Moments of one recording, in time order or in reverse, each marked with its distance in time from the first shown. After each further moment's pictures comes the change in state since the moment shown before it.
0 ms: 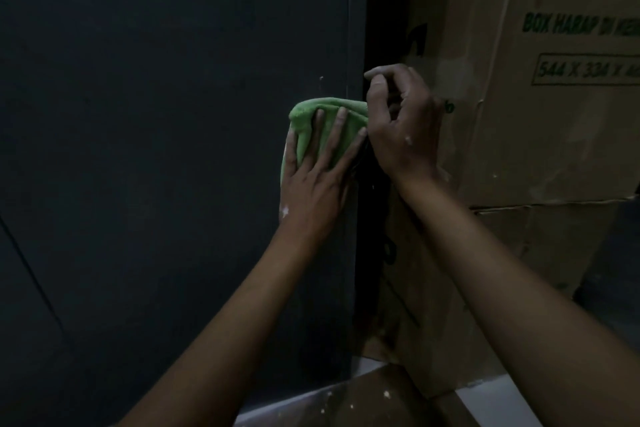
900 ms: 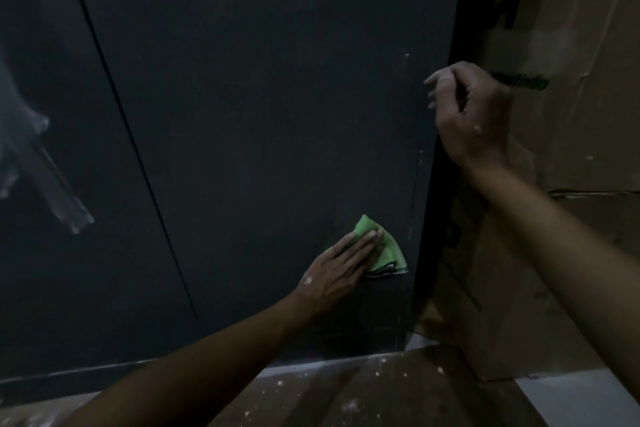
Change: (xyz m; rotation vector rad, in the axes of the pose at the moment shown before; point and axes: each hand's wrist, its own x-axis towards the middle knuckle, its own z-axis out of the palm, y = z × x) left_hand -0.196 -0.046 0.021 0.293 -0.395 0.545; right_hand -0.015 -0.006 0.010 -0.002 -0.139 -0.022
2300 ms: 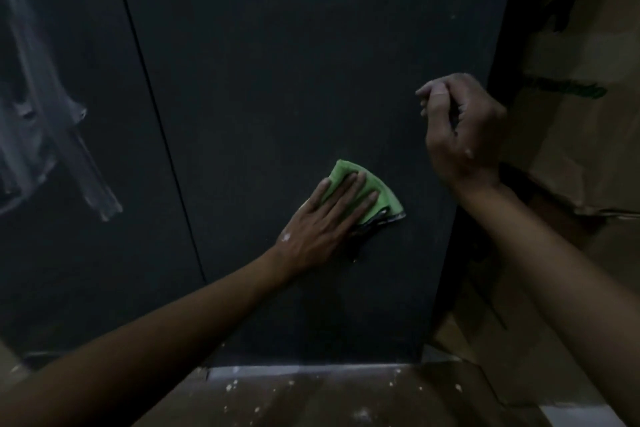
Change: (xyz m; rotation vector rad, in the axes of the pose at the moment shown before) left_hand -0.009 -0.096 -0.008 -0.061 0.307 -0.230; right_hand -0.016 -0.024 0.047 0.085 0.057 -0.100
